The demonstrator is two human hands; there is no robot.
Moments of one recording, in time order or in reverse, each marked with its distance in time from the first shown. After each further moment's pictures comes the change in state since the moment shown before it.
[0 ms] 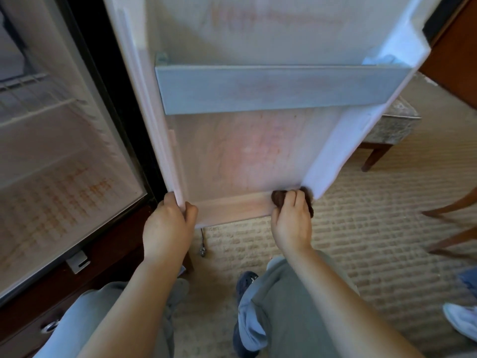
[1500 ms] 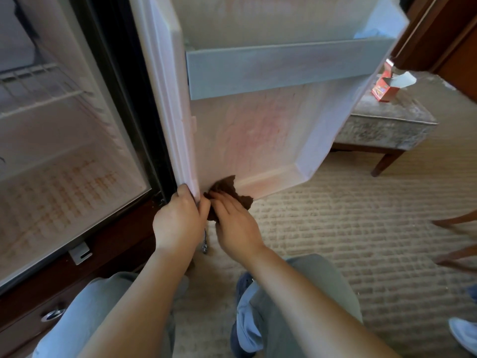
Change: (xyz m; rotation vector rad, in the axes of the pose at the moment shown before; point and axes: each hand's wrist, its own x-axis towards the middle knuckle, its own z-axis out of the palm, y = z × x) left_hand 0.005 0.015 0.012 0.196 0.057 0.094; right_hand -0.019 -0.083 0.026 0.351 -0.234 -0.532
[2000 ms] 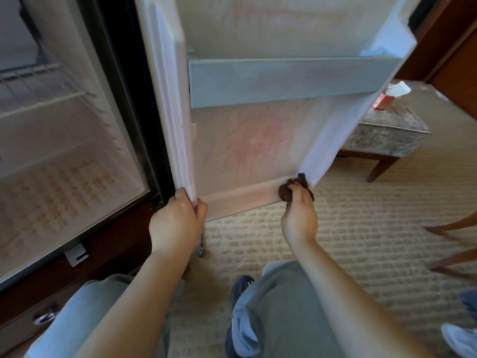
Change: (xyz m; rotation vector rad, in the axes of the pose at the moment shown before) left_hand 0.001 -0.005 0.003 -0.036 0.028 0.005; right_hand -0.015 0.106 -0.050 -0.151 0.280 0.480
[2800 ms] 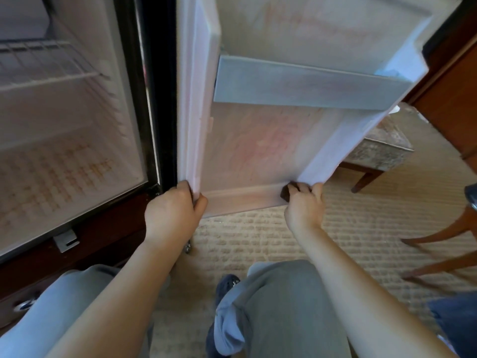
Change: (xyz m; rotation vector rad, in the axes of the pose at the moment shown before) left_hand 0.002 -0.011 -0.008 -0.039 0.041 0.081; right_hand 0.025 -0.009 -0.029 -0.564 -0.097 -0.101
